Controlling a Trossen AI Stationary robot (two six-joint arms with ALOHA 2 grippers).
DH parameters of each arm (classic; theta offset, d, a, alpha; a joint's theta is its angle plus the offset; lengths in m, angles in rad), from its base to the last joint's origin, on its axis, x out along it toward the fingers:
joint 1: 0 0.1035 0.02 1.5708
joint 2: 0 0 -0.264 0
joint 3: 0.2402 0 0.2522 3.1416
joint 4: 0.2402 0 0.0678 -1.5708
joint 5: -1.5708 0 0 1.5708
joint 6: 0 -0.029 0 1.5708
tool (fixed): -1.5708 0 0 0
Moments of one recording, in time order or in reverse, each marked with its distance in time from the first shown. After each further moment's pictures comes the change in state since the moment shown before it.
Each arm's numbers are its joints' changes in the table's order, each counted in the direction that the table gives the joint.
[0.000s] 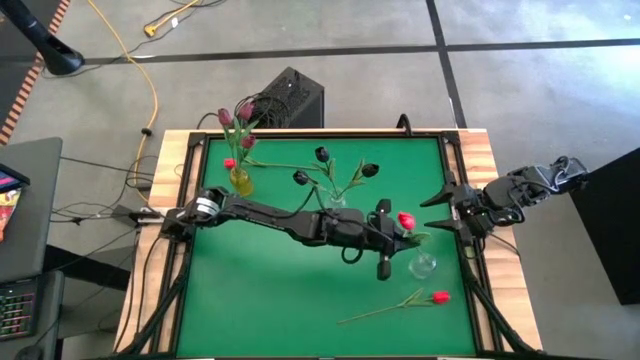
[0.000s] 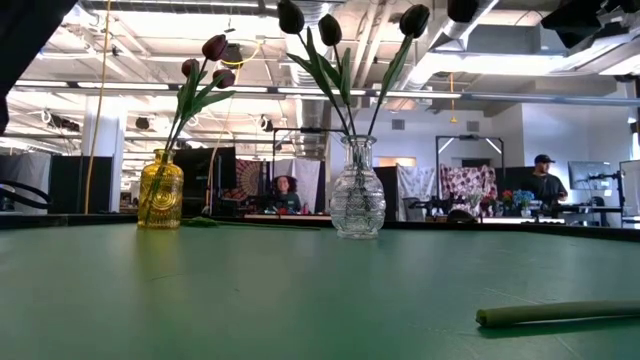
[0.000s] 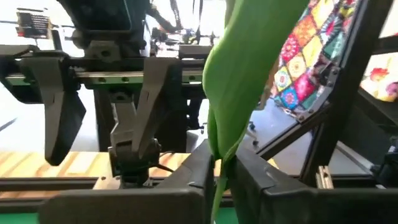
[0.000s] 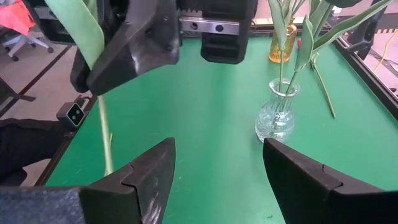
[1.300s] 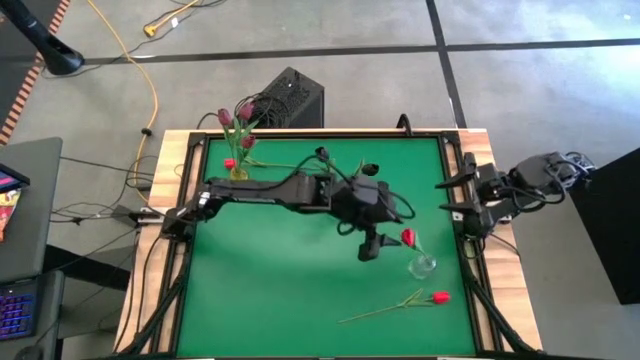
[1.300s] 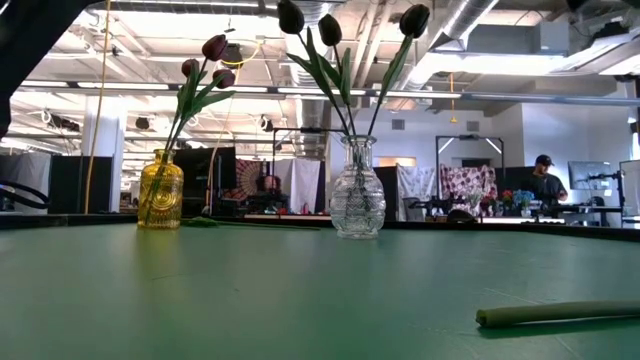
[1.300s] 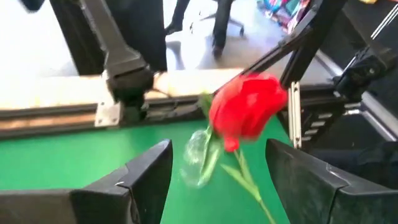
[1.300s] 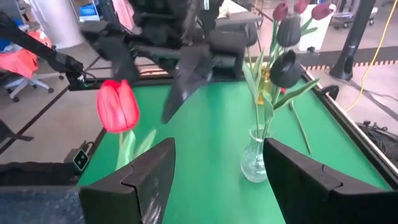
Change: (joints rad) left arm 0.082 0.003 0.474 0.934 0.221 -0.046; right arm 0.000 -0.001 0.211 0.057 0.060 0.025
